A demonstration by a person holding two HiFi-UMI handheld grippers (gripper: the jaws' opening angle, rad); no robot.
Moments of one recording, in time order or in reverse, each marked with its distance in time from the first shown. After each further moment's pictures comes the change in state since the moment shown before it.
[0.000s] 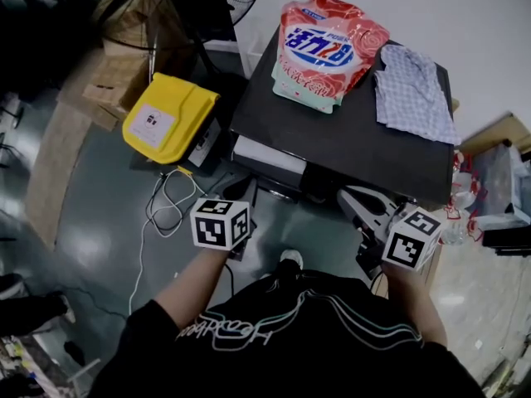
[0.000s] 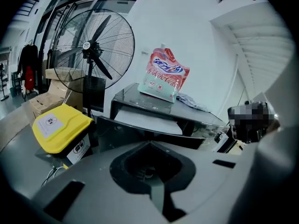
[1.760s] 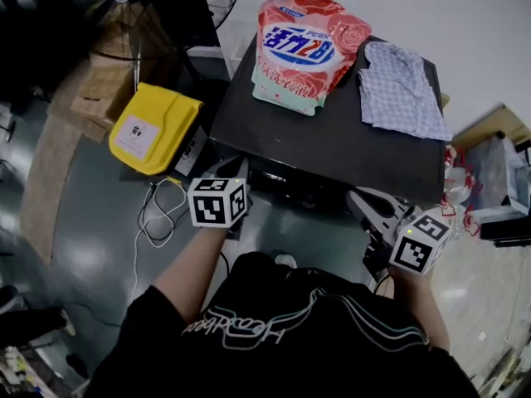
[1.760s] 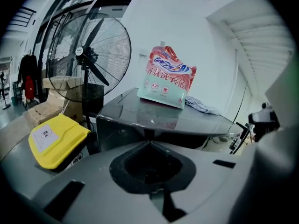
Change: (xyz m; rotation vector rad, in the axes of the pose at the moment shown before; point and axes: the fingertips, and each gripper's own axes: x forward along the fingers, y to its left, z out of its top) left arm 0.056 0.010 0.038 0.051 -0.059 0.045; right arm -0.033 -0.034 0.005 -0.033 -0.038 -0.088
